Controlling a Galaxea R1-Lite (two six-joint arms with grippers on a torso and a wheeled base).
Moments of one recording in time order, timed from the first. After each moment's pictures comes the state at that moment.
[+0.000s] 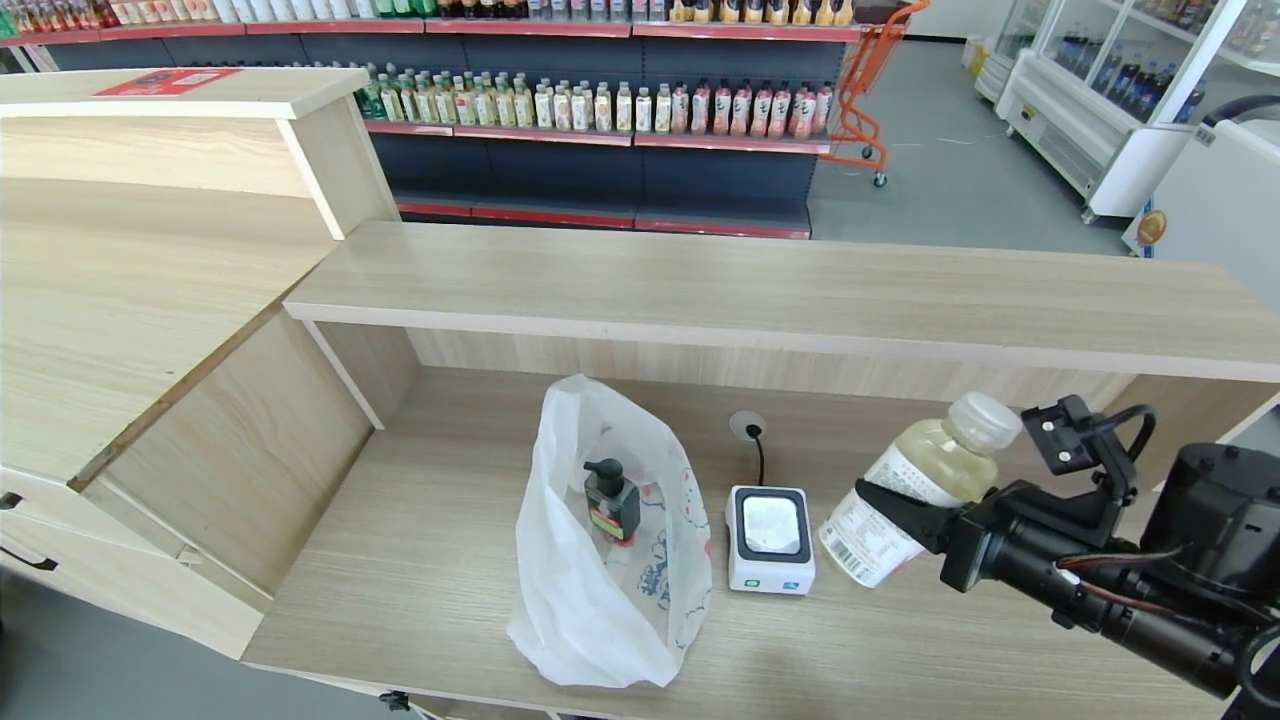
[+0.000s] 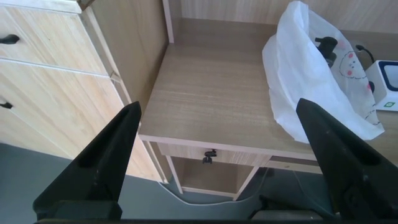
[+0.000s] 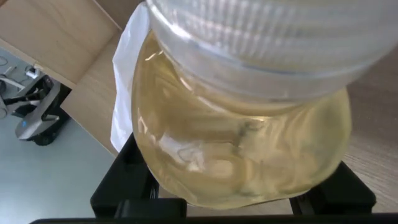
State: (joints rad) left arm 0.00 0.00 0.00 0.00 0.01 0.00; right arm 0.34 1.69 -0.21 -1.40 0.28 0.14
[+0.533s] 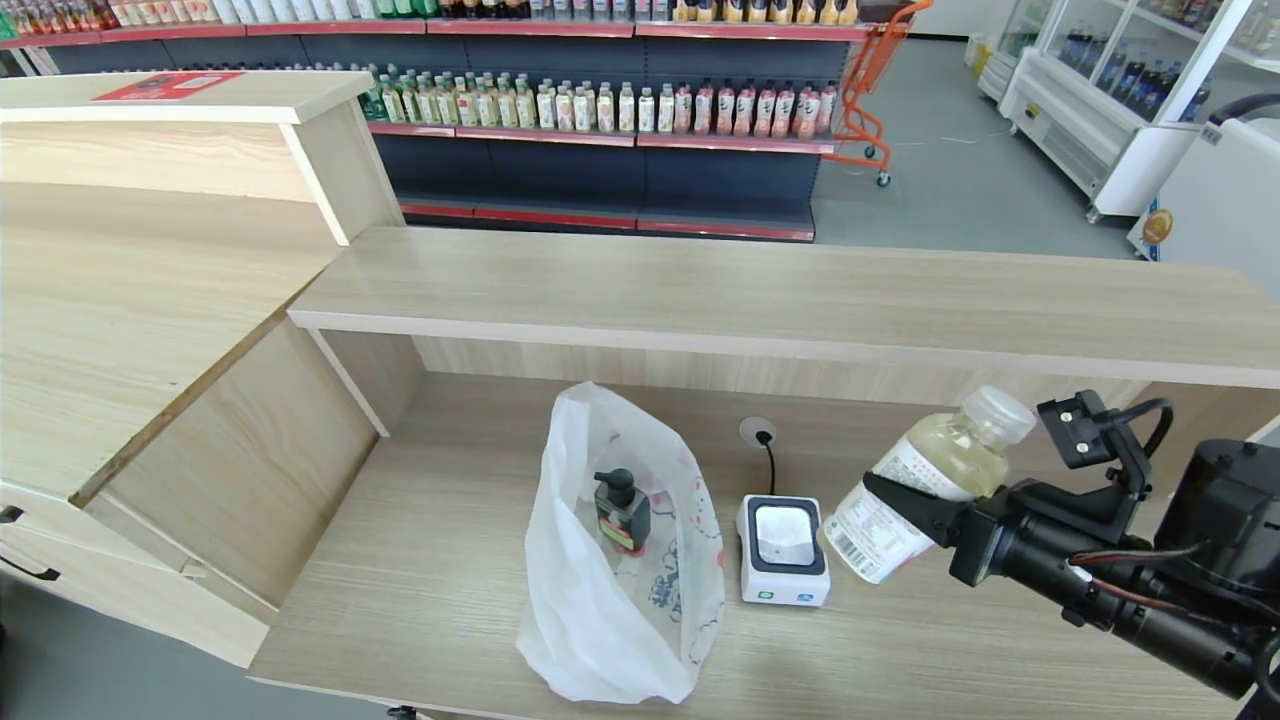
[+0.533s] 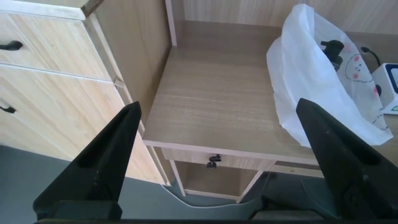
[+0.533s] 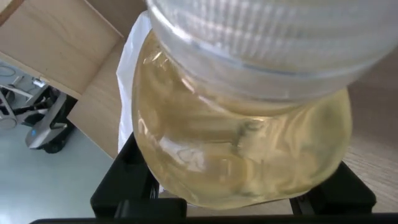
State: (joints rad) left arm 0.00 0.00 0.00 0.00 0.01 0.00; right arm 0.34 1.66 -0.21 -1.37 0.28 0.19
